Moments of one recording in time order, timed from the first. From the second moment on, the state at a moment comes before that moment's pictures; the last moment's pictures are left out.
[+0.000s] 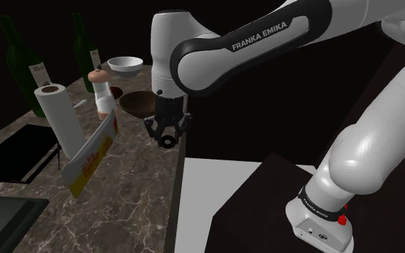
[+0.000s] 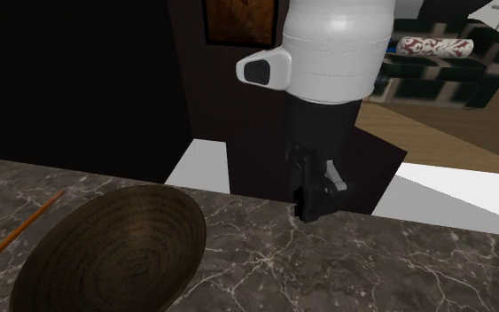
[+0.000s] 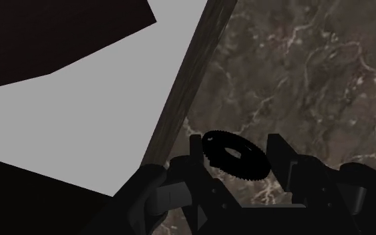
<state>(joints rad) 0.04 -0.09 0.54 -2.18 0.10 2.13 0.93</state>
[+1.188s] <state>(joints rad) 0.03 -0.16 0.52 -1.99 0.12 1.89 0.92</state>
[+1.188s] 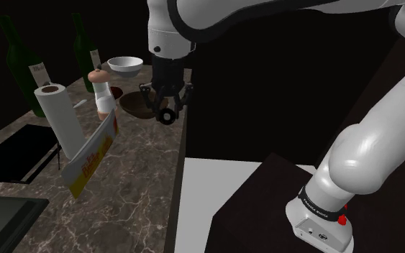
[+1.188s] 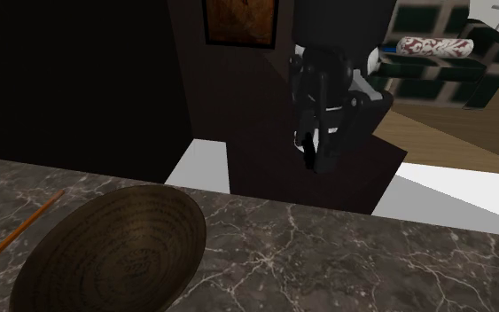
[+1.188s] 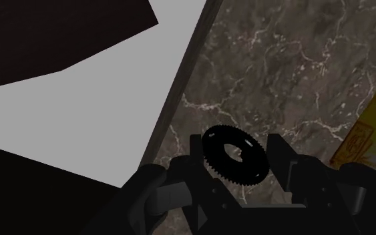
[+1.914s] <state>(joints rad) 0.01 -0.06 0.50 -1.80 0.07 1.78 0.91</state>
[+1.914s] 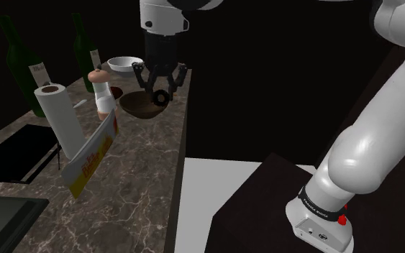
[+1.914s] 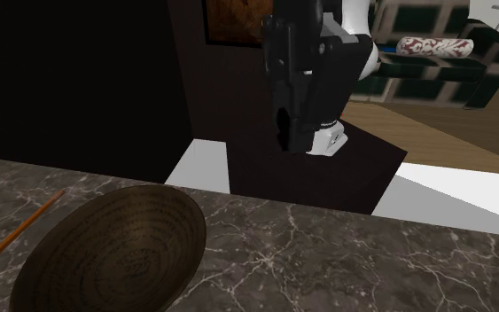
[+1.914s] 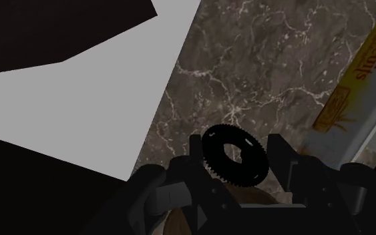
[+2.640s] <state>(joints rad) 0.02 0.37 0.46 -1.26 -0.12 1.62 0.86</state>
